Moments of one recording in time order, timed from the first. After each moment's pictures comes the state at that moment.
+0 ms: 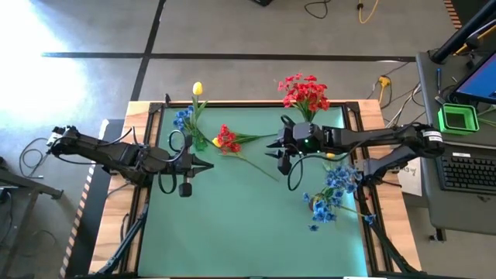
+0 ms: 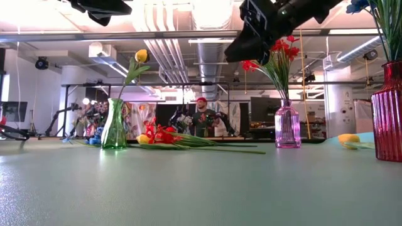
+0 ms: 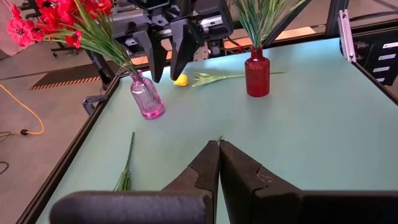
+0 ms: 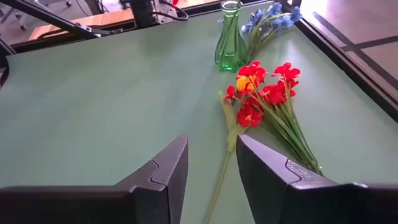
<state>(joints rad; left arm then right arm) -0.27 0.84 0.71 -0.23 -0.36 0.06 -0.13 1.34 0.92 -0.08 -0.01 0.12</state>
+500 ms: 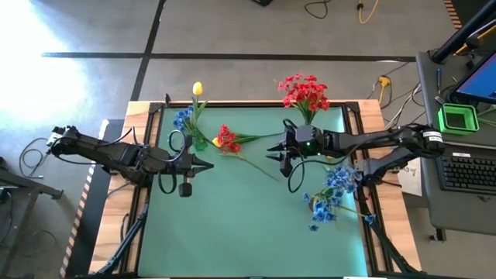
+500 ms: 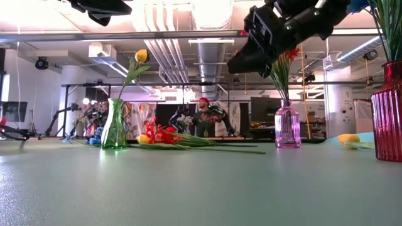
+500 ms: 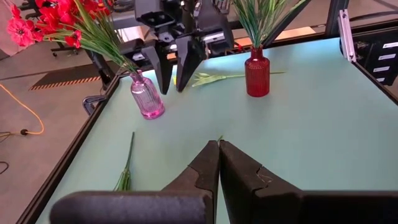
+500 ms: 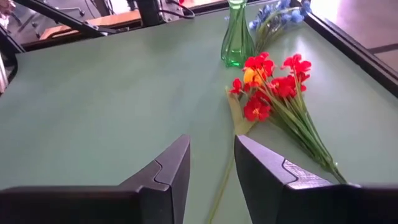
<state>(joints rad) -0.27 0.84 0.71 -0.23 -0.36 0.06 -0.15 1.34 0.77 0.11 -0.06 0.12</state>
